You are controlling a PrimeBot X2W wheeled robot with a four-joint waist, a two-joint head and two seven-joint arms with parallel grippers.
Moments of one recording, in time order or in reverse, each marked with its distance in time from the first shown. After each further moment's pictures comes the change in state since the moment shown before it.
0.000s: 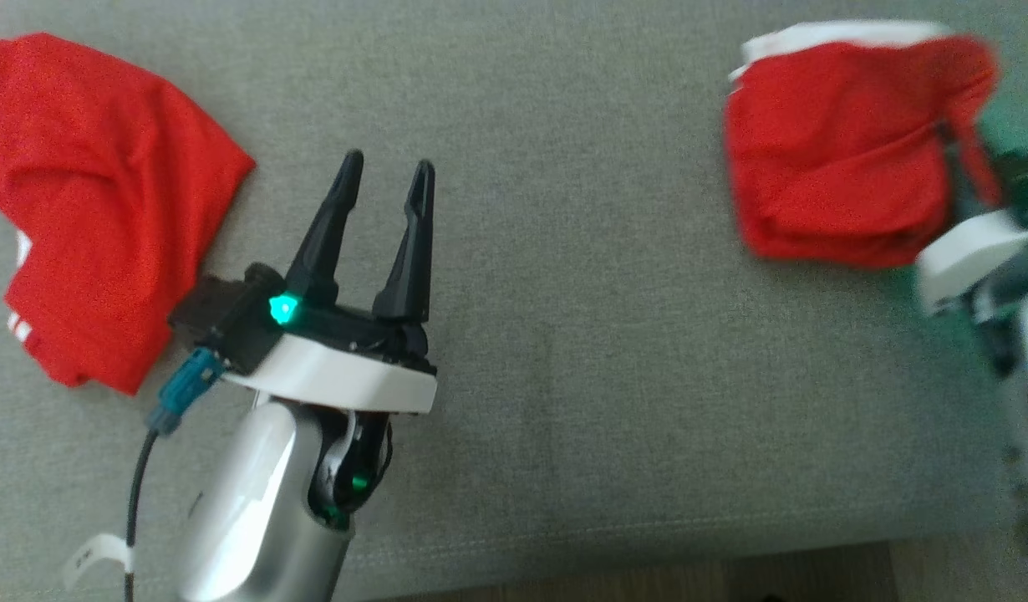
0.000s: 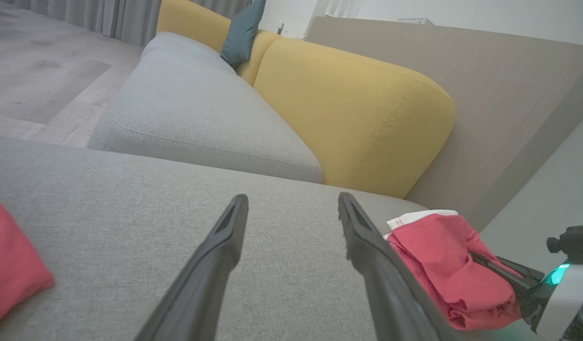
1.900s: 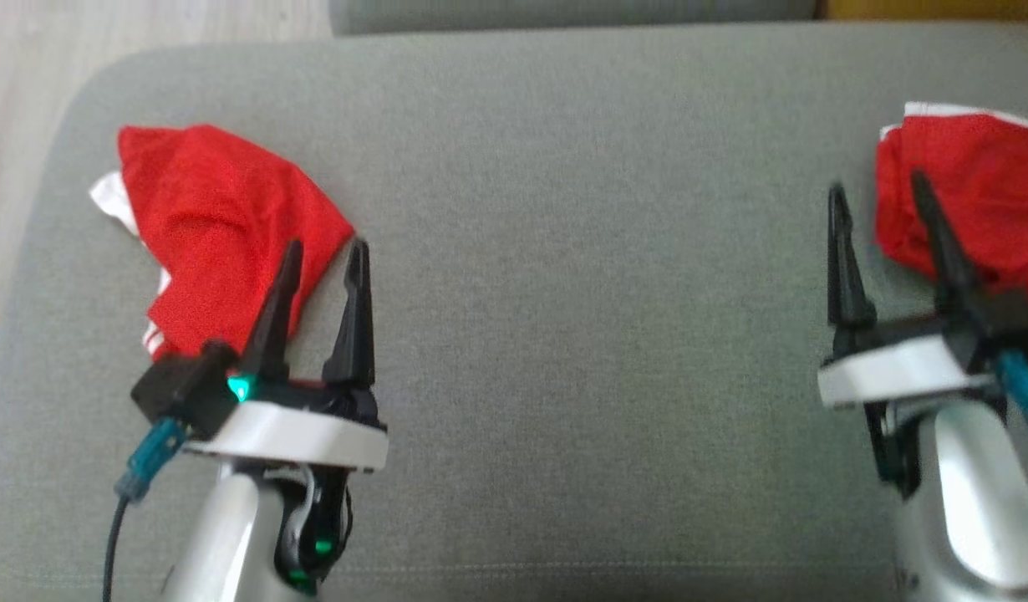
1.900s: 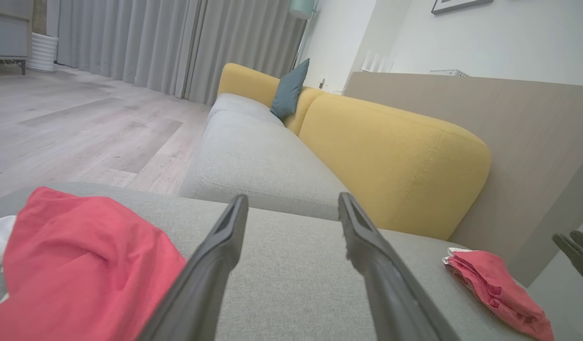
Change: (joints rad) left arm 0.138 0.000 0.107 0.015 0.014 0.009 0.000; right arm 0.278 0.217 -0.046 -0.375 0.097 0.000 -0.141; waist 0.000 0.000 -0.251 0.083
